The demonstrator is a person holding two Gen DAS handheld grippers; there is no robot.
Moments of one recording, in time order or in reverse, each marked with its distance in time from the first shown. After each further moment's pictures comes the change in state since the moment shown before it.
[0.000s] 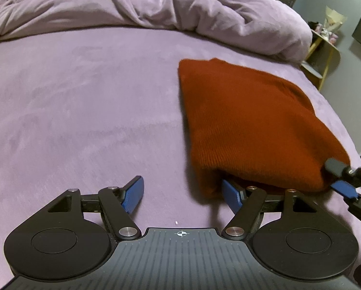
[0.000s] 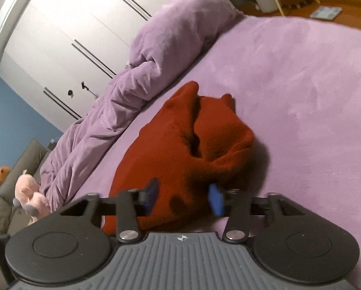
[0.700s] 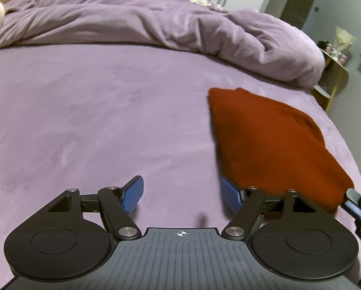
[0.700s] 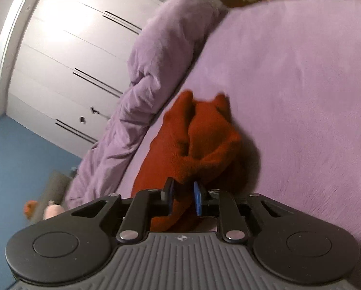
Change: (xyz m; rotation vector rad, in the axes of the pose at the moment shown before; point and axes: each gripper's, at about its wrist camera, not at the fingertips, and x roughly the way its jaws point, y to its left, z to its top) left arm -0.028 0.038 0.017 -0.050 -0.066 0.015; right arm -0.030 -0.024 -0.001 0.125 -0.068 0.062
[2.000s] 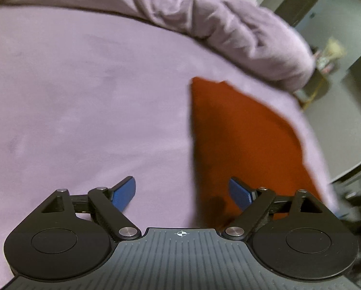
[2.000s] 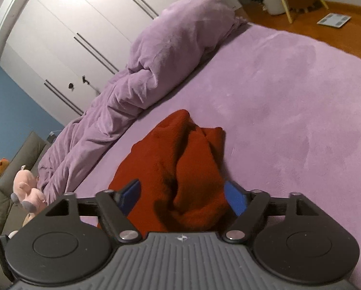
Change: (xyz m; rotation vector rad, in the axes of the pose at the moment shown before) left arm 0.038 0.021 0.025 -0.152 0.118 -0.231; right arm 0.039 0.006 0.065 -0.193 0.164 -0.049
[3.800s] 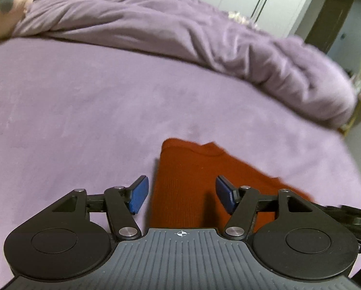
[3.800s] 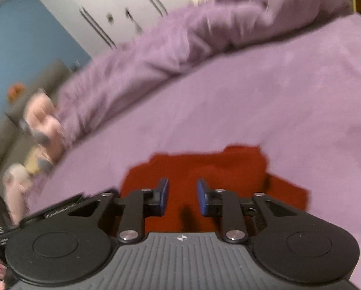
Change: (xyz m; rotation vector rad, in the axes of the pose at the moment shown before) left arm -0.020 0.055 0.049 0.034 -0.158 0.291; right arm 0.137 0.212 -0.084 -0.296 0.206 -0.048
